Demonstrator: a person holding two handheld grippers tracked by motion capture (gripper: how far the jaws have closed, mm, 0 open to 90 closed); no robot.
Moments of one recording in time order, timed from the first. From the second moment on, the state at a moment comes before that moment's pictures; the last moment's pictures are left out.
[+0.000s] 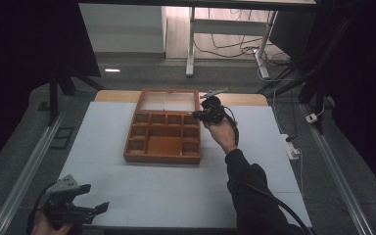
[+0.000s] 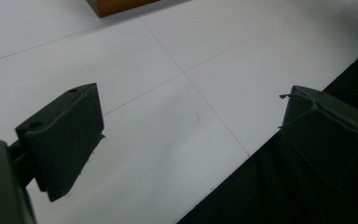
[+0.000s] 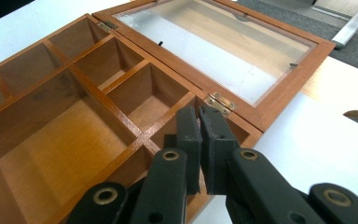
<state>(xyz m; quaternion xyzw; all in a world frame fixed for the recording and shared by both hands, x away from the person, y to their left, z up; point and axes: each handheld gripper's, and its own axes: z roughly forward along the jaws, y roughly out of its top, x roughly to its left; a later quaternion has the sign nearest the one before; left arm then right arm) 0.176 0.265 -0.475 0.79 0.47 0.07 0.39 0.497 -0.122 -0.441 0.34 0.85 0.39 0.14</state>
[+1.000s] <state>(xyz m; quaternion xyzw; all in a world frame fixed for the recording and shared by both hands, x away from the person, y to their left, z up) 0.176 0.265 -0.475 0.79 0.47 0.07 0.39 0.510 -0.096 -0.475 0.34 0.86 0.36 0.14</state>
